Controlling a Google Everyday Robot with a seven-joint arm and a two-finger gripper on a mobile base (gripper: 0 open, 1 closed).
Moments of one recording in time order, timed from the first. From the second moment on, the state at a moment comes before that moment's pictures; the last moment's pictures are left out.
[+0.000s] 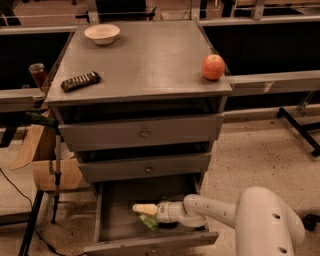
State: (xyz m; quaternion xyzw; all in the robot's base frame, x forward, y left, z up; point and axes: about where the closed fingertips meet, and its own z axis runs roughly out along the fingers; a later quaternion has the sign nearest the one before) arm 0.557 0.064 0.235 0.01 0.86 0.49 0.09
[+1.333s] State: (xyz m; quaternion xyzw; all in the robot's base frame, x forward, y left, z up) arm 0.536 0.074 0.265 -0.03 0.93 0.33 0.15
